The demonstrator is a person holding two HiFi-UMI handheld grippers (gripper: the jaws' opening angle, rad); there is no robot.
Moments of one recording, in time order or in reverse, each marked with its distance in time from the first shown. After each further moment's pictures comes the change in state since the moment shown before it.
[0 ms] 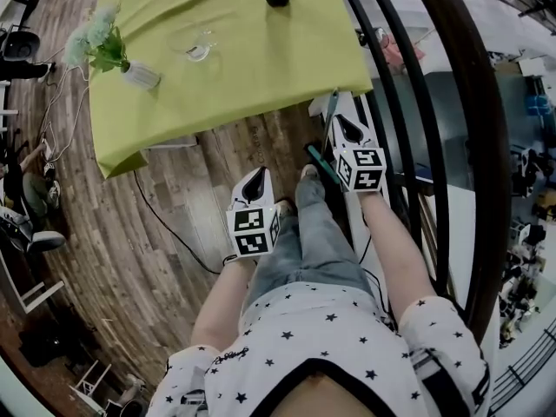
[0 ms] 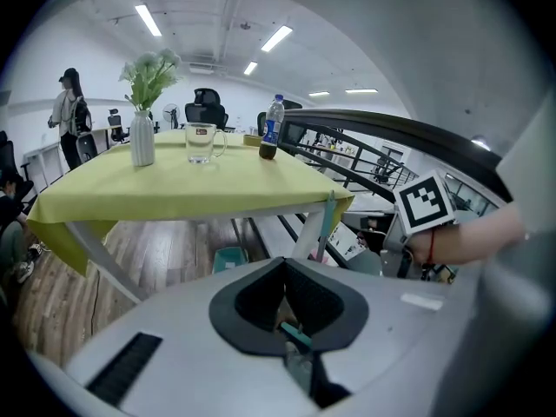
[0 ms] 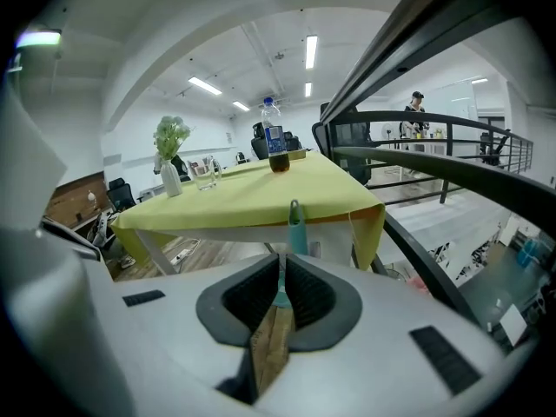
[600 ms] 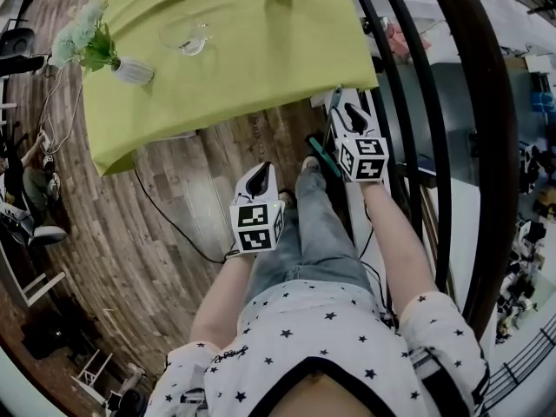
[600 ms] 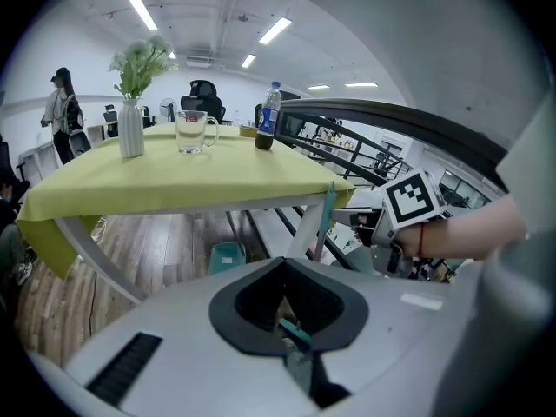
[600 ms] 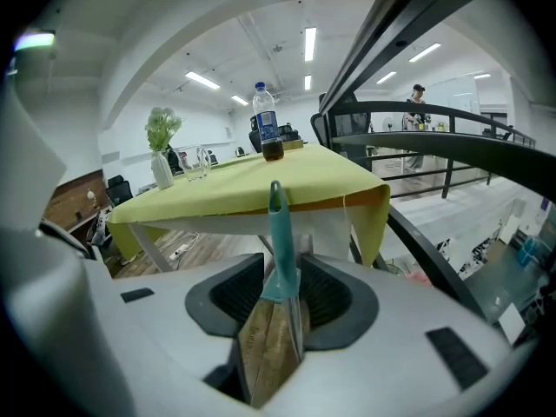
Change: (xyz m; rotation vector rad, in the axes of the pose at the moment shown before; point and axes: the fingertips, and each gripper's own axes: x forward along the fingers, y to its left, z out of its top) left arm 0.019 -0.010 -0.011 0.007 0.037 -0.008; right arm 0.024 -0.018 -0.015 0.005 0.035 0.007
